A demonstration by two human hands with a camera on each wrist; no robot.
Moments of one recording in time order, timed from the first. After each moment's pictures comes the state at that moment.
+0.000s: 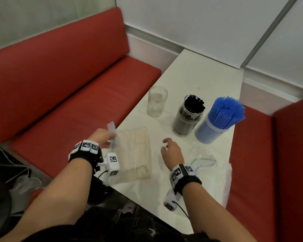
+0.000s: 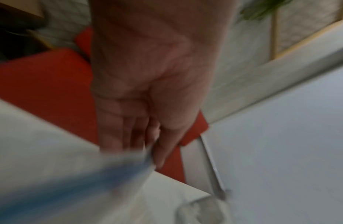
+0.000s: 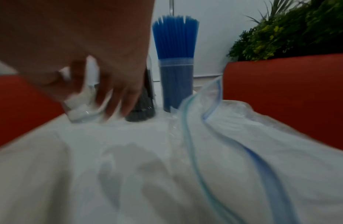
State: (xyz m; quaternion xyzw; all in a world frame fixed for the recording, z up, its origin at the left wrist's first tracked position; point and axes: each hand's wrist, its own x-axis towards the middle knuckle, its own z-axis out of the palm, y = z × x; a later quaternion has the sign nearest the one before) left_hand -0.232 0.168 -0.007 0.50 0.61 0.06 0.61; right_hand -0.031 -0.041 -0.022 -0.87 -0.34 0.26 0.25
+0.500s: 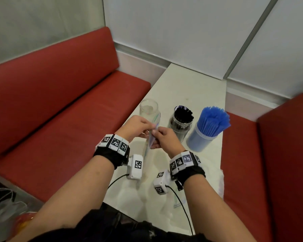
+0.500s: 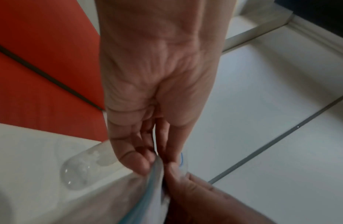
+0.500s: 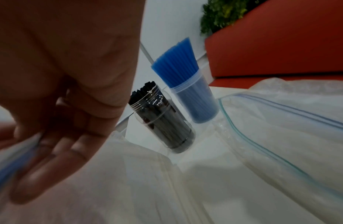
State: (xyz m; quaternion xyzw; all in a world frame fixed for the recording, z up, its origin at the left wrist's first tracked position) left_hand -0.111 0.121 0.094 0.66 0.32 0.11 0.67; right_hand -0.013 0.003 0.071 -0.68 -0.29 0.42 0.53
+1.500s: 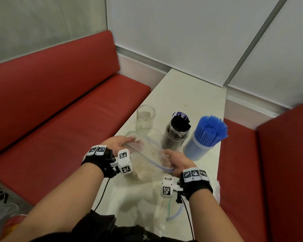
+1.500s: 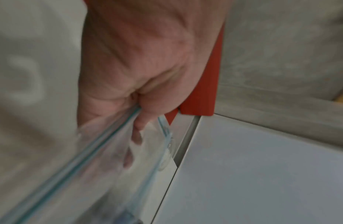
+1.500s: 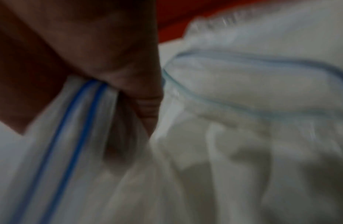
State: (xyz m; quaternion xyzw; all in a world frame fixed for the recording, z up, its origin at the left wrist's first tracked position) left_hand -0.116 0.155 0.029 0.15 0.46 0.03 0.88; right_hand 0.035 -0.033 0.040 -0.62 0.04 0.59 0.51
